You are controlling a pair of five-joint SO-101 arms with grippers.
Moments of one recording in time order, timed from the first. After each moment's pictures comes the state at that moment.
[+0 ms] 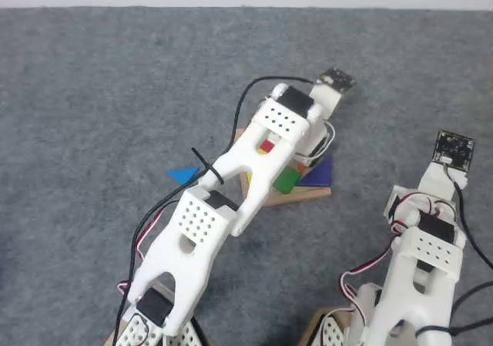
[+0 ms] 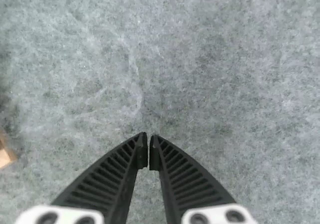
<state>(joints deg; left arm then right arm) 30.0 53.3 -48.7 91.6 1.6 22.1 -44.2 69.2 40.6 4.5</state>
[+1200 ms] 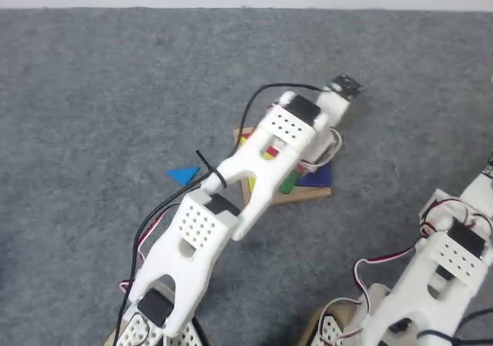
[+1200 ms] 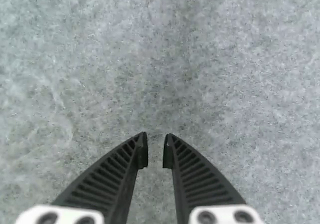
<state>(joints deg) 32.1 52.4 -42.1 87.0 1.9 36.2 -44.2 65.2 40.6 3.1</state>
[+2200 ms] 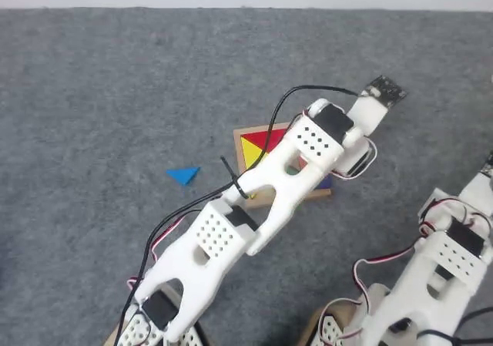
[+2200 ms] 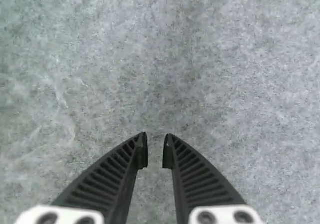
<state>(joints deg) 40.4 54.0 -57.7 93.1 5.9 35.7 -44.2 65.2 40.6 3.1</state>
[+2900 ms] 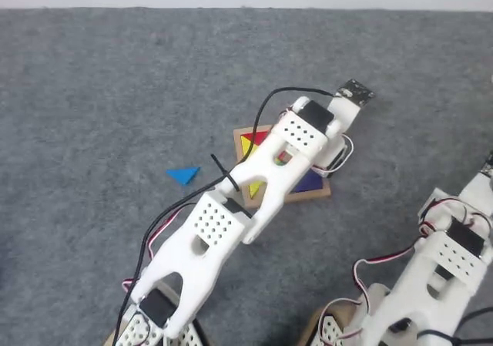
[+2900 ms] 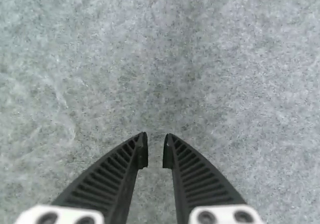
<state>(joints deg) 34.8 59.4 -55.6 92.0 5.4 35.7 -44.2 65.2 40.6 3.1</state>
